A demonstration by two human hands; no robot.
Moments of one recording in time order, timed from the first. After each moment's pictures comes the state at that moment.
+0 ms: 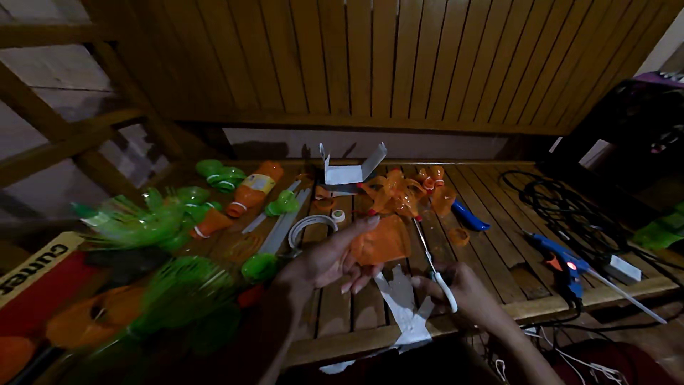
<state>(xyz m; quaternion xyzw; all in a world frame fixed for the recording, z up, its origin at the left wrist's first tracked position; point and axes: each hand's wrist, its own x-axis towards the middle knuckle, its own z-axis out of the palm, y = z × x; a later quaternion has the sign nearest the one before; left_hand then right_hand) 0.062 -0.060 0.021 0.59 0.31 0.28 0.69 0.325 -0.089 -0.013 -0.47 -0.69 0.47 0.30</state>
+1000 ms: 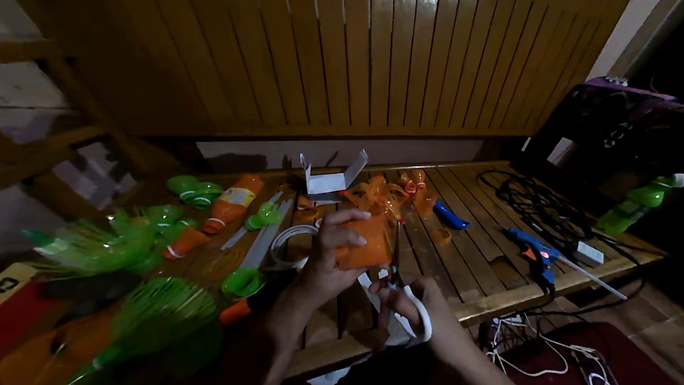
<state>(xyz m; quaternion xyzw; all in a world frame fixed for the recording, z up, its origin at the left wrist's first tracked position) 0.088 -0.041 -0.014 0.78 0.13 0.61 0.01 0.276 -0.131 -0.005 -0.34 -0.62 0.54 0.46</state>
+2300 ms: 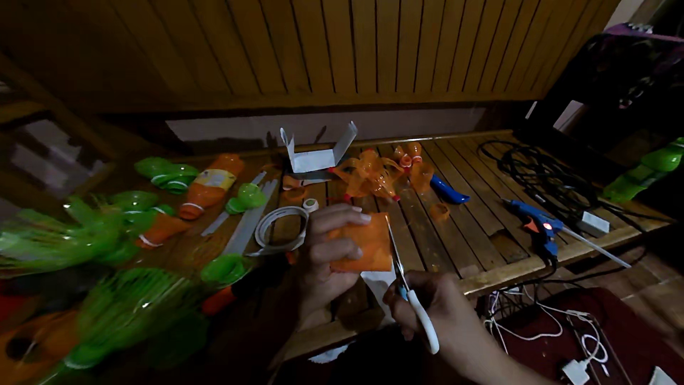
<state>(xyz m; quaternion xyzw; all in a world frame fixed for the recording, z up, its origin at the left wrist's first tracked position) 0.101 -0.056 -0.026 0.77 0.10 0.62 -0.05 0.295 -0.155 -0.002 -0.43 -0.62 0.52 0.41</state>
